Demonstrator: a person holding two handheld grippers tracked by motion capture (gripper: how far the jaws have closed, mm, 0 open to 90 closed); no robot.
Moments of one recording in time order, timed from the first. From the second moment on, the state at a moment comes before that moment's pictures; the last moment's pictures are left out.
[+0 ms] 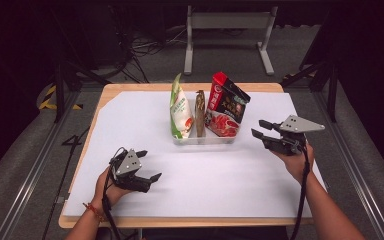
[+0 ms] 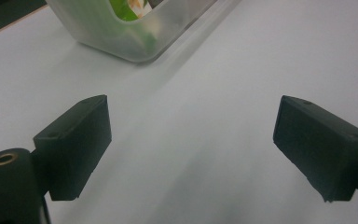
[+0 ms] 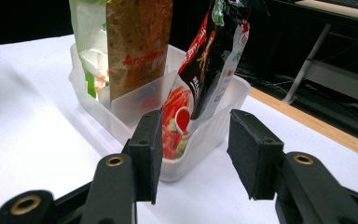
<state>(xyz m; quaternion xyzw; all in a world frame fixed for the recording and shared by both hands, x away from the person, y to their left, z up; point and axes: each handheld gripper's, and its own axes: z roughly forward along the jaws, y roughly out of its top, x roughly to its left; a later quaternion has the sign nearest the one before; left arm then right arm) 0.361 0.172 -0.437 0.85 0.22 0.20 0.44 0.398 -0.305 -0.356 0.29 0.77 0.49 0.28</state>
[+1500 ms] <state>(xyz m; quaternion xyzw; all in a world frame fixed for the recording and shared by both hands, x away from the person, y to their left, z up) 0.361 0.169 -0.437 0.85 0.22 0.19 0.44 0.347 -0.337 -0.398 0.30 0.80 0.44 0.29</state>
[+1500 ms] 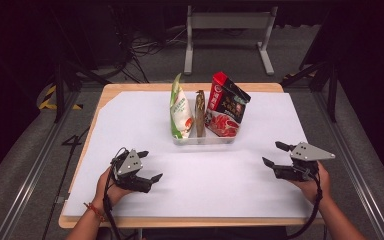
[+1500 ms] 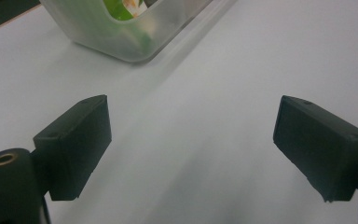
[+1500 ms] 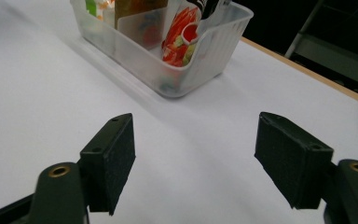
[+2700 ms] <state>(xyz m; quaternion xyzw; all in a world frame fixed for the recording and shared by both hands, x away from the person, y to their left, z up) 0.358 0.165 -0.438 0.86 0.20 0.20 0.43 0.306 -0.368 -0.428 0.35 0.78 0.42 0.31</state>
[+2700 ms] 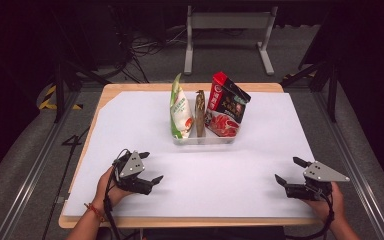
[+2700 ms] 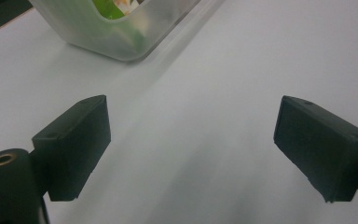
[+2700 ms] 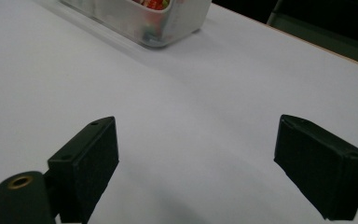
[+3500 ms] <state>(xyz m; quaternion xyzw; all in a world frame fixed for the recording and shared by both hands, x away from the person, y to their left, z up) 0.358 0.156 -0.437 0.86 0.18 0.19 0.43 0.288 -0.384 -0.432 0.36 0.78 0.39 0.34</state>
